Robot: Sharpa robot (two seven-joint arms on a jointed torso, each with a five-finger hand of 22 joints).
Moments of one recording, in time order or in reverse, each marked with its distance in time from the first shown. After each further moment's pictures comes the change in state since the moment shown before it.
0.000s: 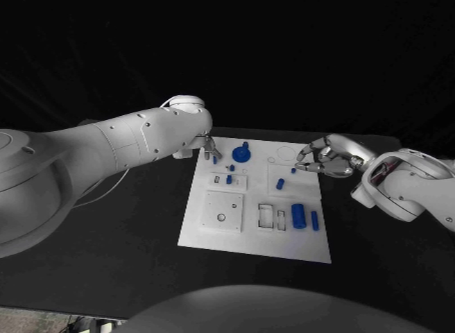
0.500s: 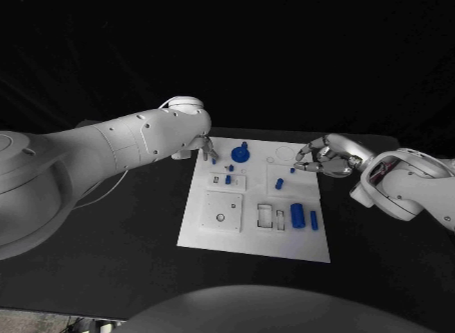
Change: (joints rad) left arm -0.004 0.006 0.000 -0.012 -0.007 0.008 0.000; left_hand 0.037 0.009 0.007 -0.007 0.087 -0.007 0.000 0.000 0.013 0.000 0.000 0.000 0.000 0.000 0.000 0.000 0.000 0.000 0.000 0.000 0.000 0.000; right arm 0.000 0.000 0.000 0.000 0.000 0.001 -0.002; right_hand 0.000 0.000 0.000 0.006 0.000 0.000 0.000 0.000 -0.001 0.000 0.000 -0.002 0.000 0.000 0.000 0.000 0.000 0.000 0.000 0.000 0.000 0.001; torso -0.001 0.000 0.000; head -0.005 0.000
